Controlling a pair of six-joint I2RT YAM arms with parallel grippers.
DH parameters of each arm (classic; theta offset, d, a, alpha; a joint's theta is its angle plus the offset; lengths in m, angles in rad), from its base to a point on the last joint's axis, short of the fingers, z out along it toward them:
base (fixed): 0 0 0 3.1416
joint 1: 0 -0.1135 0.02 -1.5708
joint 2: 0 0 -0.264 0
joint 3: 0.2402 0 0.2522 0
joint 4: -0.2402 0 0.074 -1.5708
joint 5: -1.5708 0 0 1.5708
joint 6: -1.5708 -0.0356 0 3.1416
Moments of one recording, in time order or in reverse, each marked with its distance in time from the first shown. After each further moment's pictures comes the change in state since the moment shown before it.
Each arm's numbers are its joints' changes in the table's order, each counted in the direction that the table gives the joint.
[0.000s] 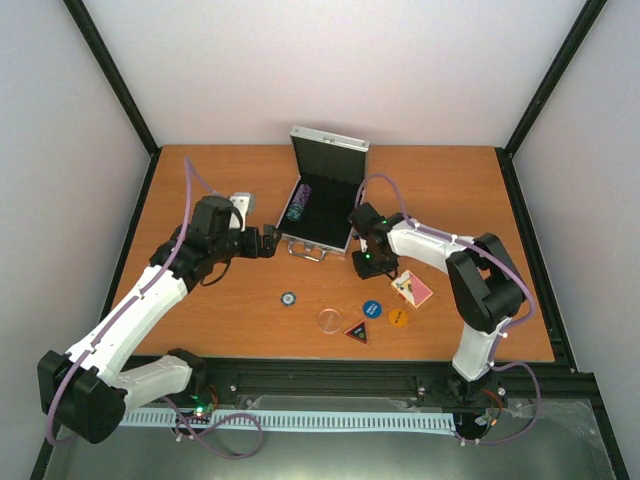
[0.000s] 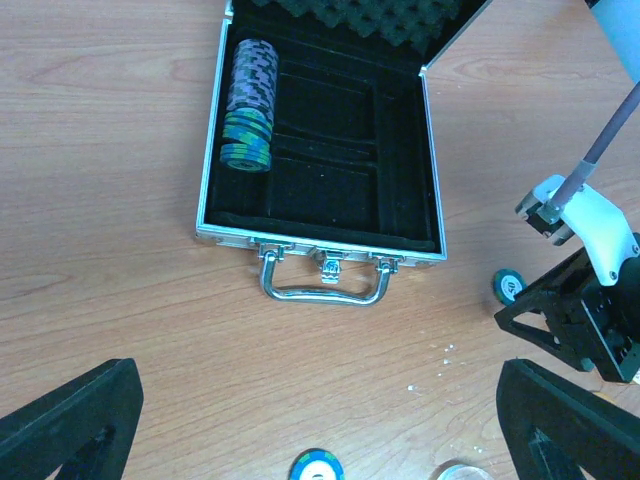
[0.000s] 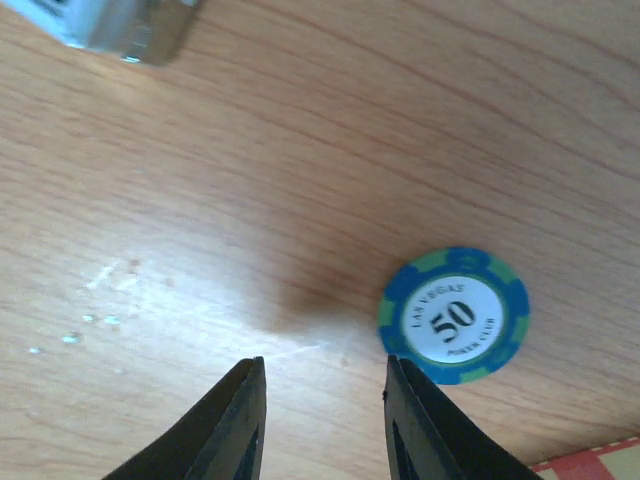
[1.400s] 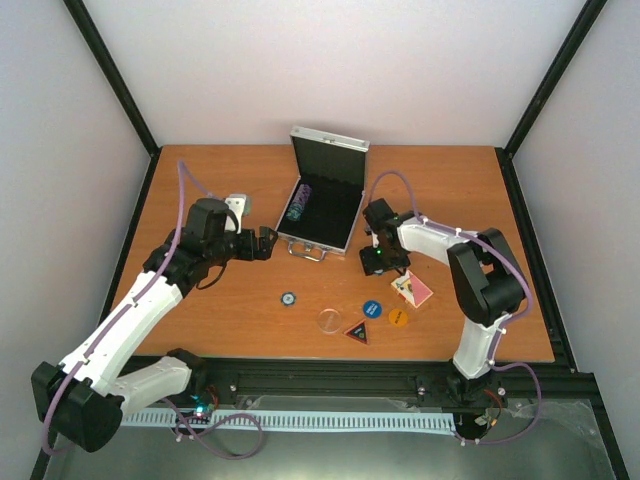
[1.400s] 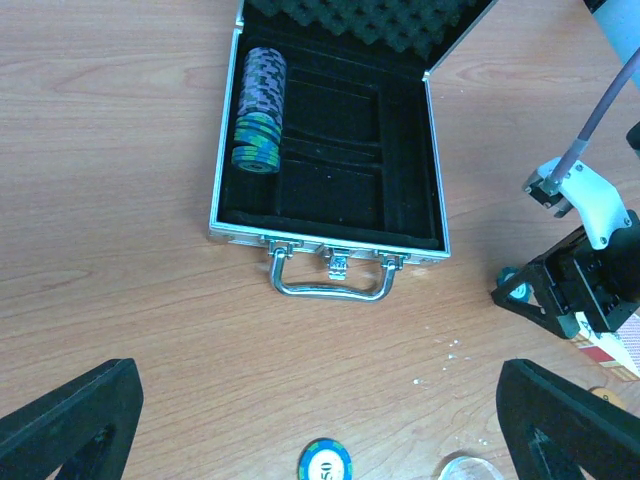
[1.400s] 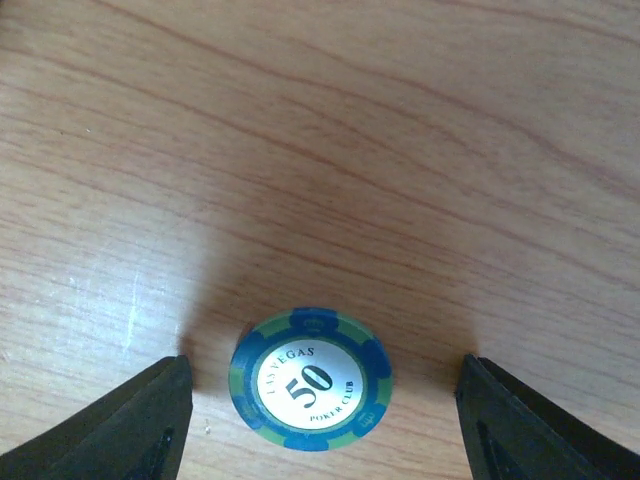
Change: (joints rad) left arm 0.000 0.048 0.000 -0.037 0.020 -0.011; right arm 0.095 -0.032 -0.016 0.058 0.000 0.054
